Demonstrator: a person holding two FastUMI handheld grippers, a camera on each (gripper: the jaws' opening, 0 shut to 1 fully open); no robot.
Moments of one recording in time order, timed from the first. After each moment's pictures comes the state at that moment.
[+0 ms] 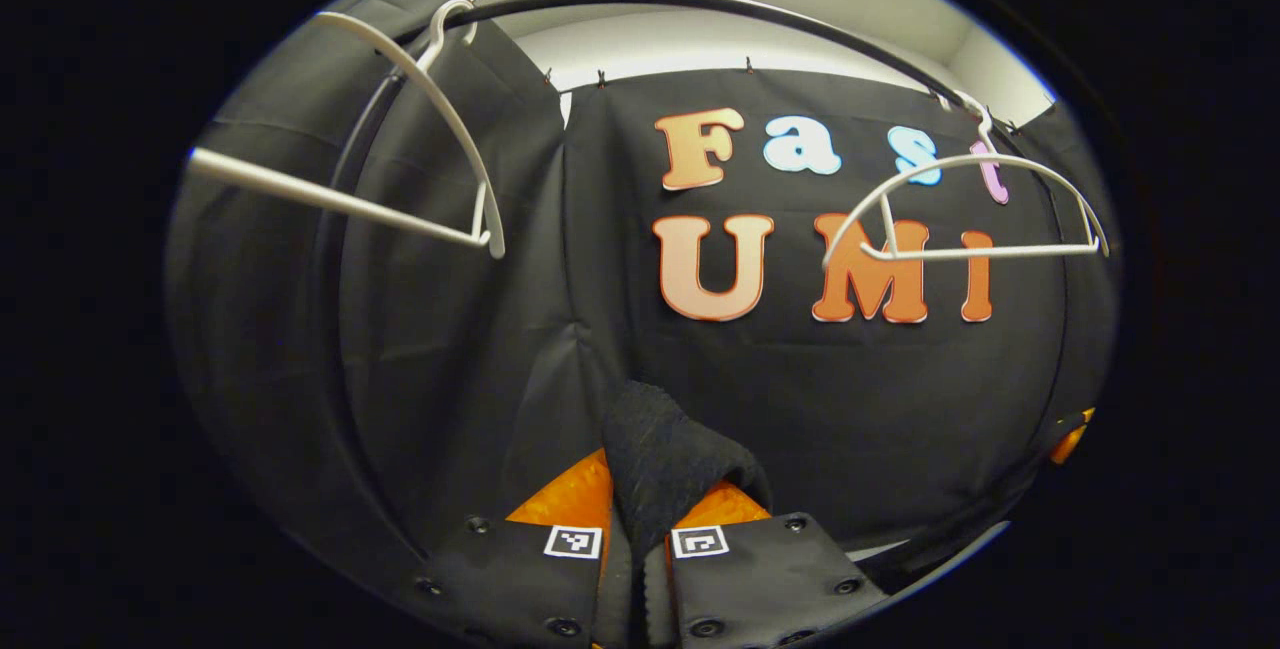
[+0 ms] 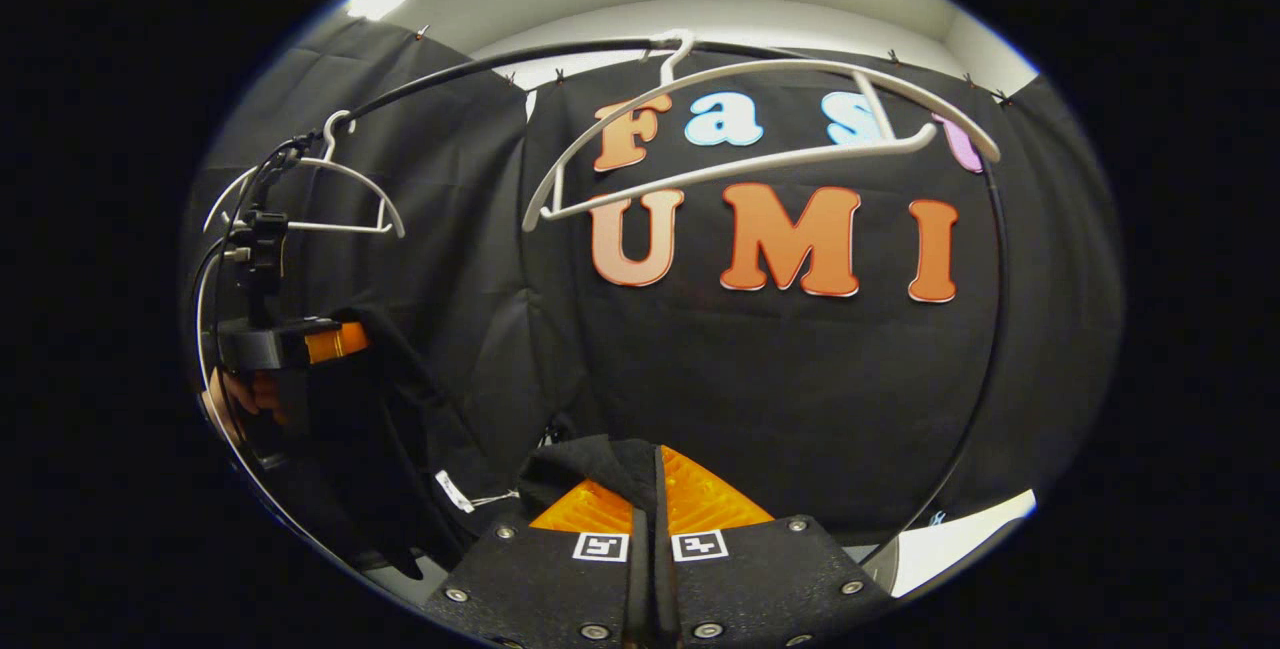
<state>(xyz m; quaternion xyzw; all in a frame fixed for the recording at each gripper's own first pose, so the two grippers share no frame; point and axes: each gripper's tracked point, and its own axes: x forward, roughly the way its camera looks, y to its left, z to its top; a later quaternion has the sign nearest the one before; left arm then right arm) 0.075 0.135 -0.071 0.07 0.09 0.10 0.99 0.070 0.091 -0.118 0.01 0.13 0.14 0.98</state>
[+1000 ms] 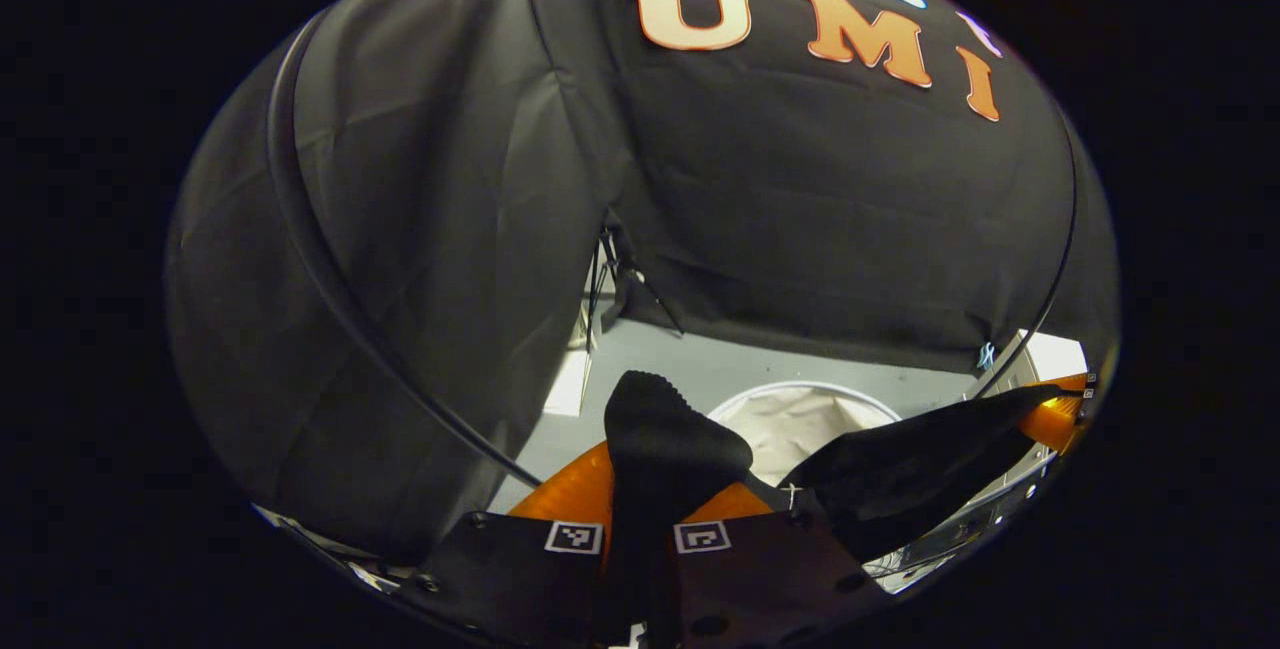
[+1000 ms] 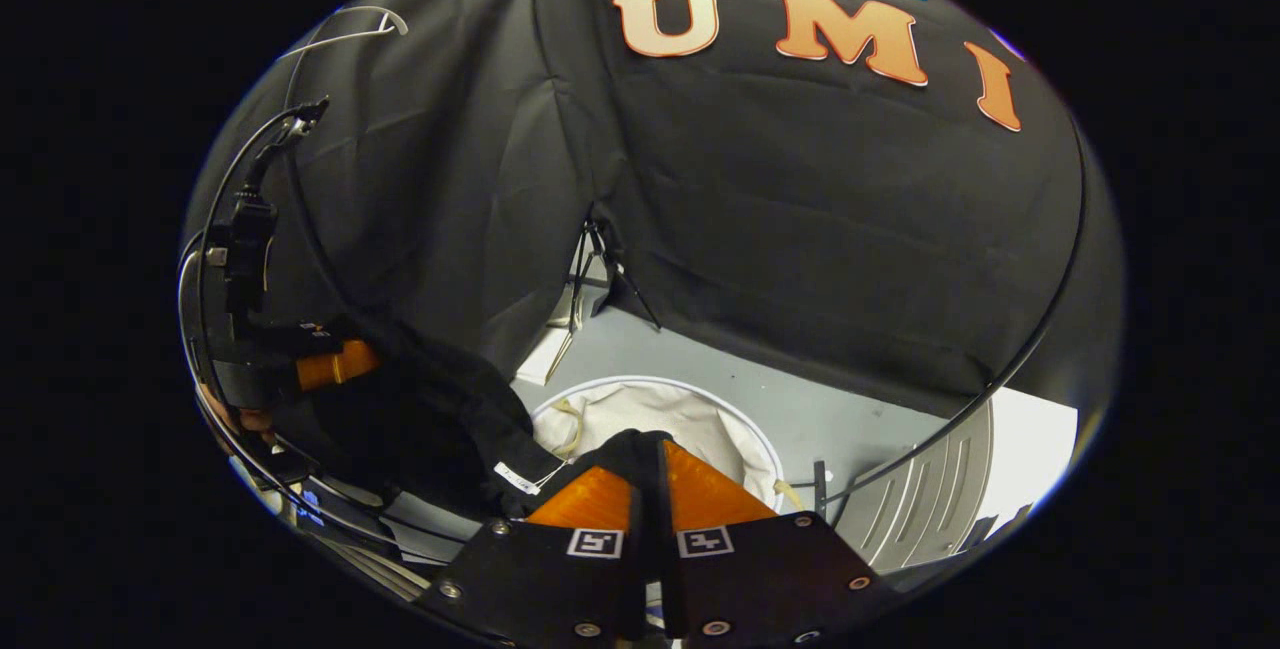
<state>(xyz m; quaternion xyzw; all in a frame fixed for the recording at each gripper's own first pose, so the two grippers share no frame) -0.037 0.156 -0.364 0.07 0.41 0.12 0.90 -0.005 0.146 -0.388 0.00 0.41 0.19 0.89</state>
